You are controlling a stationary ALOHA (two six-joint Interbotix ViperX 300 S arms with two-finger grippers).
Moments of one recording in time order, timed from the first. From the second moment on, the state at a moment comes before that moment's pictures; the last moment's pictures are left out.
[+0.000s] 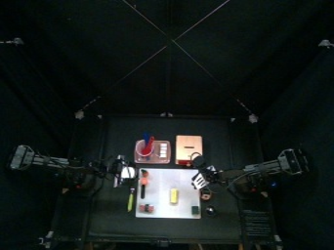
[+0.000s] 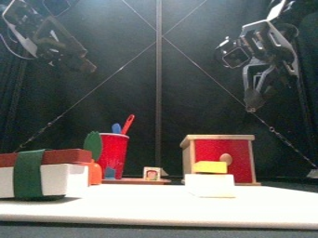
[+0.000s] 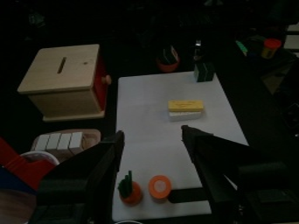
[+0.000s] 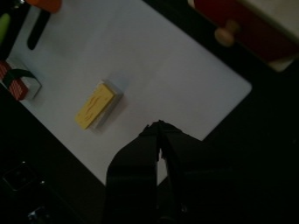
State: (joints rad) left arm -0.05 -0.72 1.06 1.02 0.03 -0.94; right arm 0.13 -0.38 0.74 -0.27 0.71 1.27
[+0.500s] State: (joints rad) left arm -0.04 -0.73 1.06 1.11 0.09 -0.90; right arm 0.13 -0.08 0.52 -0.08 0.74 1.47
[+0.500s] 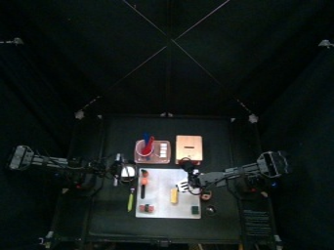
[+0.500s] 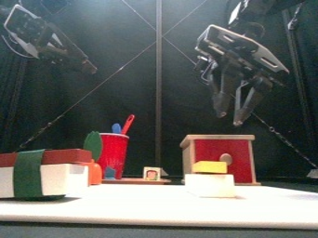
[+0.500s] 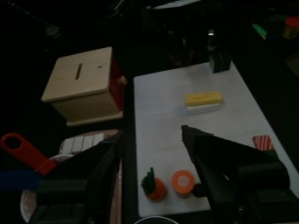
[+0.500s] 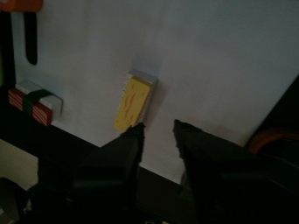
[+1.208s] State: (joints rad) left arm -0.04 -0.73 1.11 1.11 0.21 -0.88; right arm 0.14 0.22 0.27 -0.05 0.83 1.64
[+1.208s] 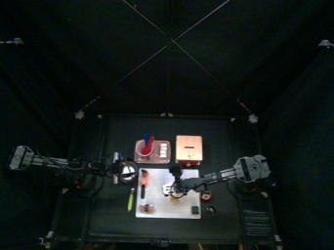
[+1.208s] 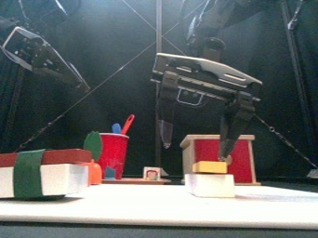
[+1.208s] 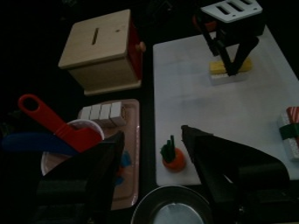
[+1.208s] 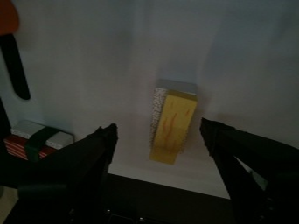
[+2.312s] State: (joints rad) left arm -0.04 -0.73 1.11 1.09 0.21 -0.88; right arm 0.15 0.31 0.23 -0.08 0.94 1.62
